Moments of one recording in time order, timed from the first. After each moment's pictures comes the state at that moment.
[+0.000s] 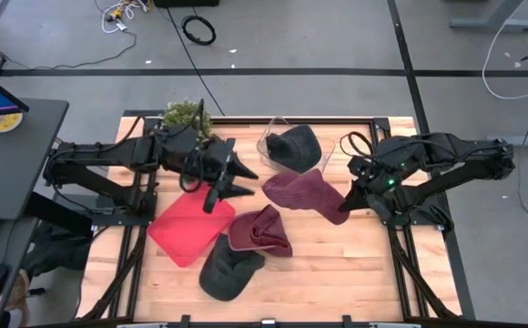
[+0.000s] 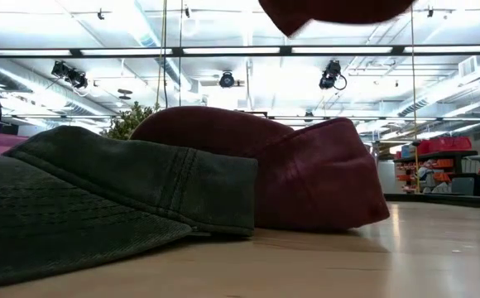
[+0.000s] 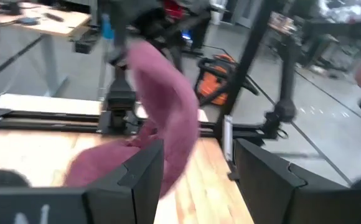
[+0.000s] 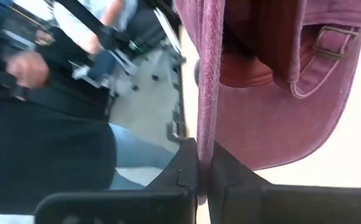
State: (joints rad) left arm -0.04 1.28 1.39 -0.29 0.19 -0.18; right arm 0.16 1.02 1.32 -0.86 -0.33 0.65
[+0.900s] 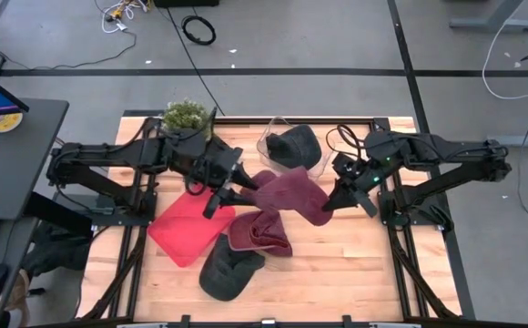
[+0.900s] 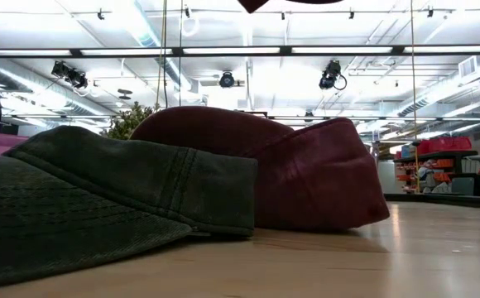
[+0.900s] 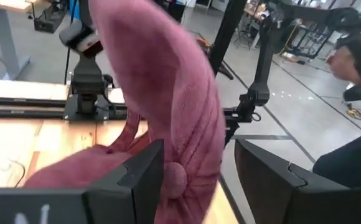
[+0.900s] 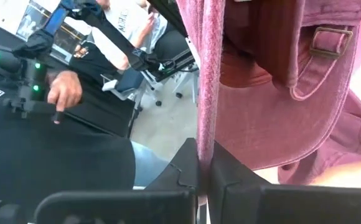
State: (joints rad) left arm -0.04 1.32 1.39 -0.31 0.30 -0.20; right arm 0.09 1.10 1.32 -0.65 -0.44 0.63
